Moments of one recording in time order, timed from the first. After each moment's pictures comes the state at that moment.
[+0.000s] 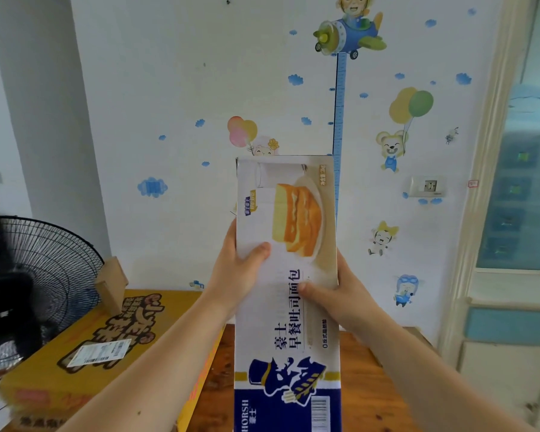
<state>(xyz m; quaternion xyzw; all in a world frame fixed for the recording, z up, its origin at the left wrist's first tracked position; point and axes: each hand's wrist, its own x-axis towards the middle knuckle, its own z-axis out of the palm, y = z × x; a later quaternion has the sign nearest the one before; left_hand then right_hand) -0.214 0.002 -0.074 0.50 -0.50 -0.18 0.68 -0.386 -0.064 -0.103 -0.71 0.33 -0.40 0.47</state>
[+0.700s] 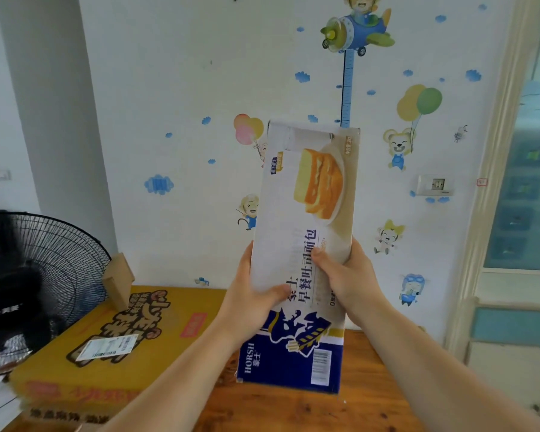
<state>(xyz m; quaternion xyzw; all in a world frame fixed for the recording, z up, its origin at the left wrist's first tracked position) -0.214 0.015 -0.114 0.54 -0.54 -0.22 0.61 -0.366 -0.072 -0.090 -0.62 0.32 -0.53 0.48</state>
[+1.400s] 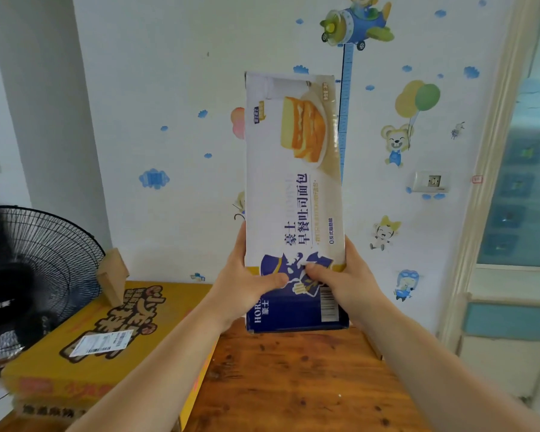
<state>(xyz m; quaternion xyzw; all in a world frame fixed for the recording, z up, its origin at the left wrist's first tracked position) -0.205 0.015 -0.096 0.50 -0.52 -0.32 0.62 -0.374 -0.066 -0.096 -0.66 0.29 -0.47 0.51</state>
